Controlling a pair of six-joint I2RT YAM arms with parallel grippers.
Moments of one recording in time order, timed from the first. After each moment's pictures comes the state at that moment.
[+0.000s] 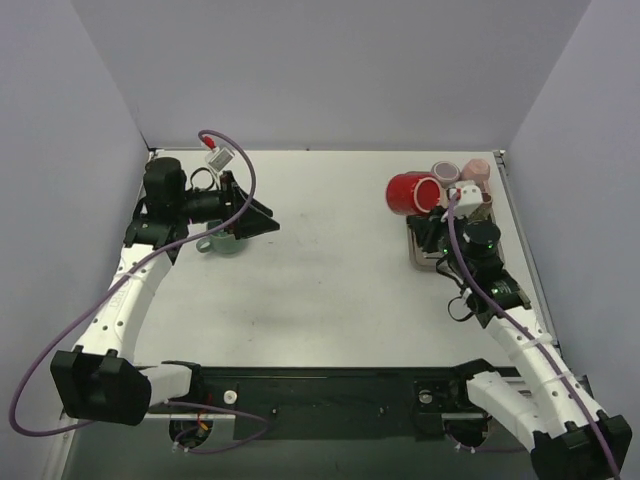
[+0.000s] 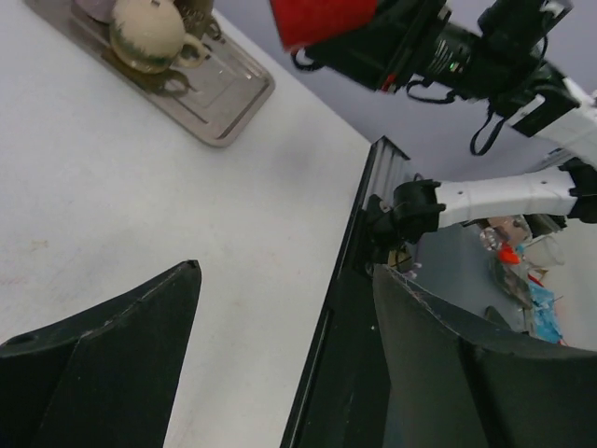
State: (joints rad) left arm -0.13 1.24 1.19 -0.35 1.12 -0.24; right arm 0.20 0.85 0.71 -0.08 -0.02 0.13
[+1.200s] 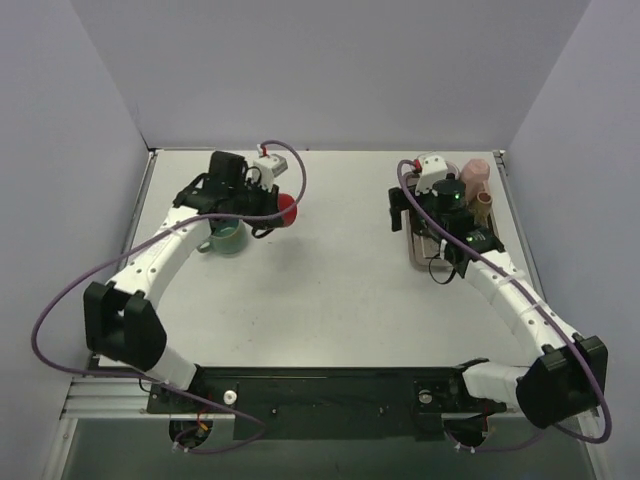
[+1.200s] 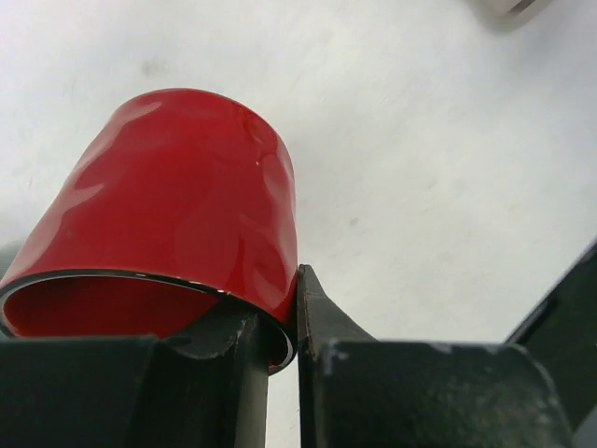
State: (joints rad) left arm -0.33 1.49 1.36 -0.55 0.50 0.00; right arm 0.39 1.19 0.98 -0.15 0.06 0.01
